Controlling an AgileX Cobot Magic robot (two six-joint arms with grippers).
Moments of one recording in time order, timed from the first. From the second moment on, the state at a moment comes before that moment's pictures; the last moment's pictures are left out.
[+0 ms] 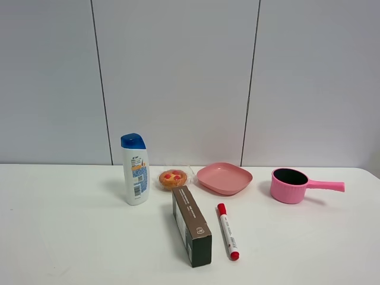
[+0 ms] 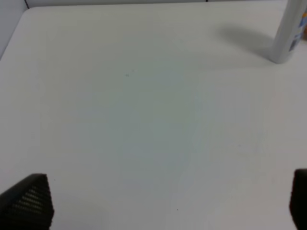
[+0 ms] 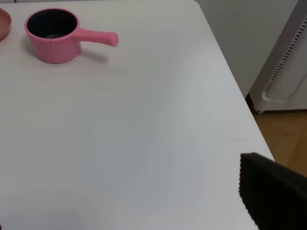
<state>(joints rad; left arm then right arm) -0.01 -0.01 -0.51 0.02 1.05 0.00 0.05 0.00 -0.50 -0.09 1.07 0.02</state>
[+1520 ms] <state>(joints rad) -0.01 -0.01 -0.51 0.02 1.05 0.00 0.05 0.00 -0.50 -0.09 1.07 0.03</state>
